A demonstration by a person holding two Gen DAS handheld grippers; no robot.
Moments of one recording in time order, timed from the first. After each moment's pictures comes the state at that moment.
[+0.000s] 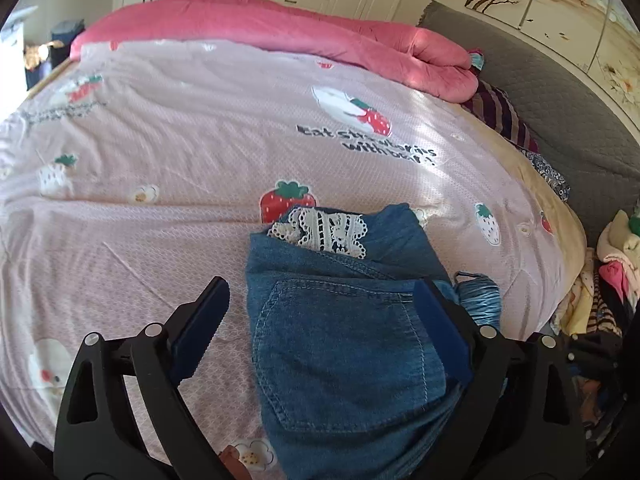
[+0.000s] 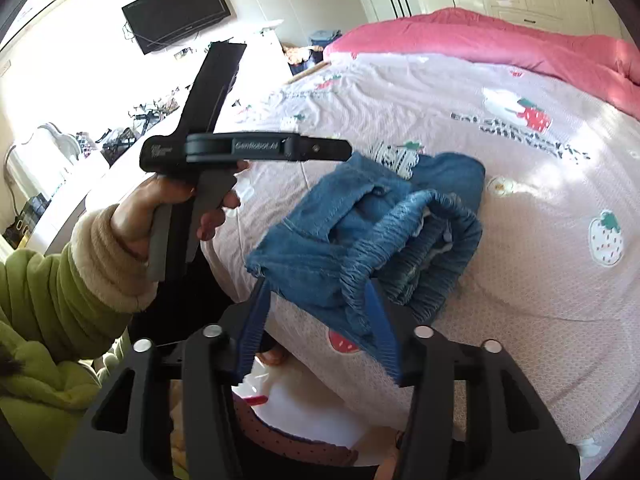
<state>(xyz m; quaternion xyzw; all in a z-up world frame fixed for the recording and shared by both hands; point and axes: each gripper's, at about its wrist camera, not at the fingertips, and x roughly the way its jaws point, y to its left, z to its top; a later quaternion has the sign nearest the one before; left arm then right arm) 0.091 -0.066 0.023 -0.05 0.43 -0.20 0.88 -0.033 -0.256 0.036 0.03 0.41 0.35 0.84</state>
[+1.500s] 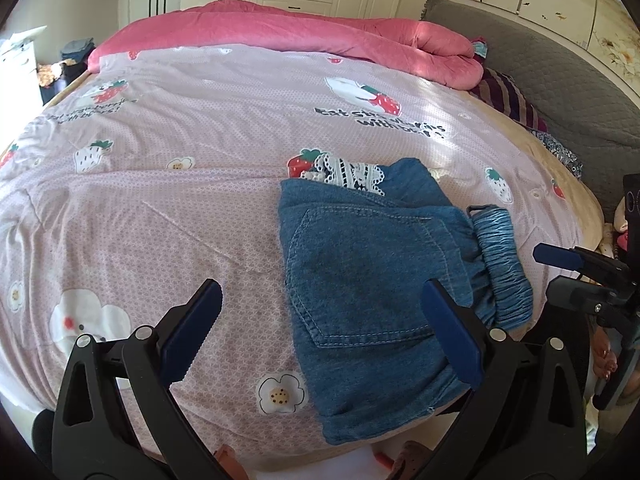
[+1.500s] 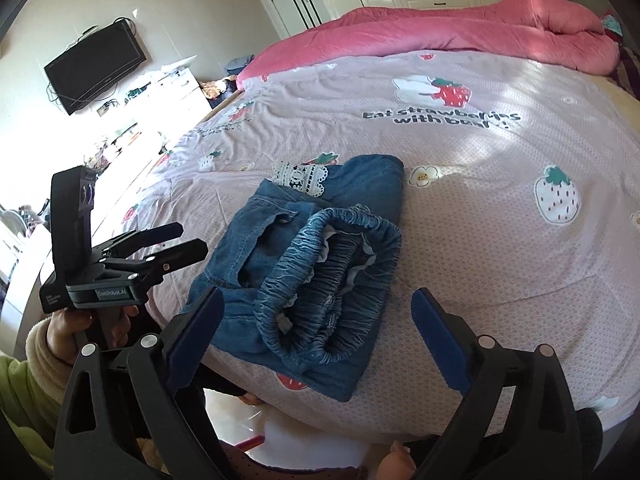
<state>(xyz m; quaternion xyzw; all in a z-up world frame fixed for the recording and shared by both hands) 0.044 -0.046 0.002 -0.01 0.42 -0.18 0.89 0.001 -0.277 0.011 0.11 0.42 0.22 0.88</state>
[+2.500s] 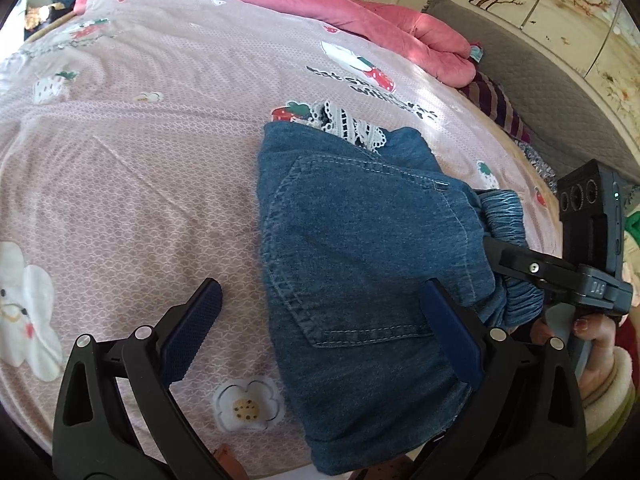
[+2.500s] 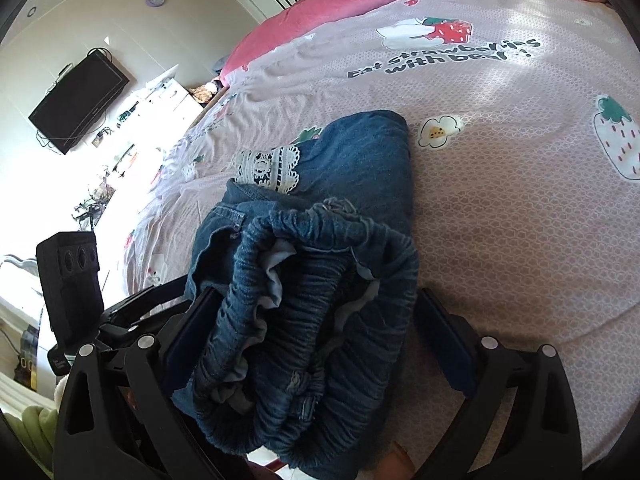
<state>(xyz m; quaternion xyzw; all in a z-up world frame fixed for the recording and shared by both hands) 0.059 -0.043 -0.043 -0.09 0.46 -0.23 0.85 0.061 -0.271 -0.042 0.19 0.46 0.23 0.84</state>
